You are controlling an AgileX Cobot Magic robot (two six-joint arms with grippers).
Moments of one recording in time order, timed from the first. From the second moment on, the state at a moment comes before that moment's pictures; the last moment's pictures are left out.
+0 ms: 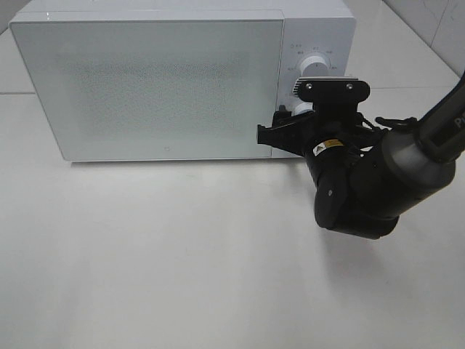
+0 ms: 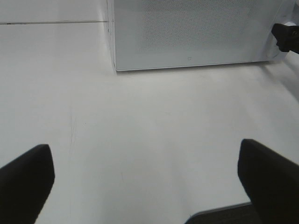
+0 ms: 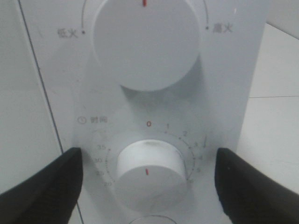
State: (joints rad) left arm -0.08 0.00 -0.52 -0.17 1.07 0.07; right arm 0.61 2.07 -0.78 0.72 -1.21 -0.23
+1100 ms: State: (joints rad) left arm -0.08 0.00 -0.52 -0.17 1.07 0.07; right arm 0.61 2.08 -0.79 0.68 -1.21 0.02
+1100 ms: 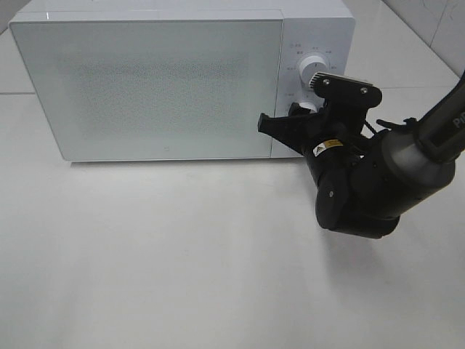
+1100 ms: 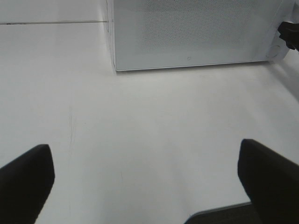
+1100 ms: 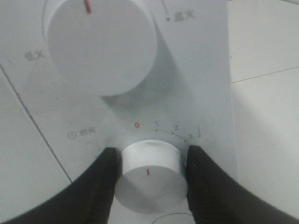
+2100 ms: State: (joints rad) left arm -0.08 0.00 -0.52 -0.17 1.07 0.07; right arm 0.60 2.09 -0.77 0.62 -1.22 1.70
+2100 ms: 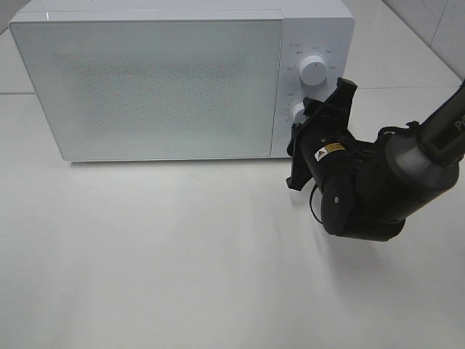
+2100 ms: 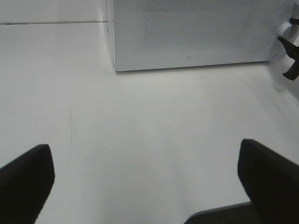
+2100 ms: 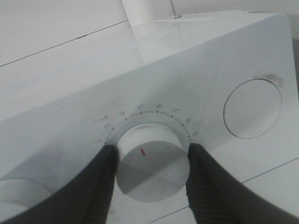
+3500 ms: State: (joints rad) left arm -0.08 0.00 -0.52 -0.17 1.07 0.07; right arm 0.61 1.96 -0.60 0.53 -1.22 1.39
